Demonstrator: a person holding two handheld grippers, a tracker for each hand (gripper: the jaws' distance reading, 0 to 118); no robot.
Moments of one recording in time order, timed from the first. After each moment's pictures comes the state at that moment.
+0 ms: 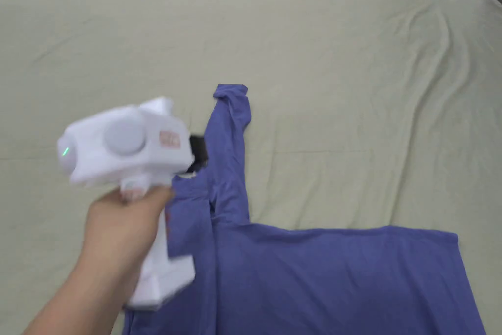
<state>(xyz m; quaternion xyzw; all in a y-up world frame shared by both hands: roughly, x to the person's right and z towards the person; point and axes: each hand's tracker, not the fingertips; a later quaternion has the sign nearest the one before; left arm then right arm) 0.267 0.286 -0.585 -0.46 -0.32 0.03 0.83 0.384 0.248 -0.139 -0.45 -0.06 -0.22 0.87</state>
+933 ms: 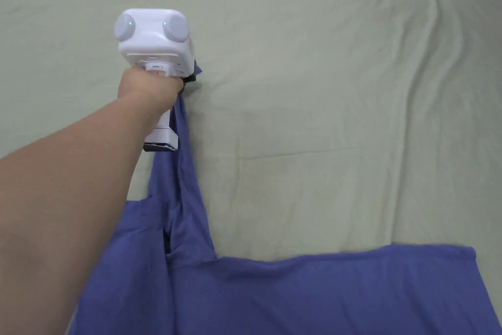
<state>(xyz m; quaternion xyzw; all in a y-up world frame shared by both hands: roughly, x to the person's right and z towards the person) 0.471 0.195 -0.832 -0.45 -0.26 -0.16 0.84 0.398 0.222 -0.130 -0.47 -0.09 -0.26 0.84</state>
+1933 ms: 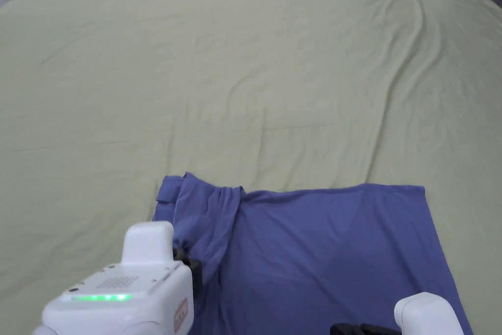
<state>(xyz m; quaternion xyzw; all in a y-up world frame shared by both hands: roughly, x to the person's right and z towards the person) 0.136 0.263 -0.301 -0.43 -0.26 -0.09 0.86 0.335 0.302 -0.078 -0.41 -0.02 -0.21 0.89</state>
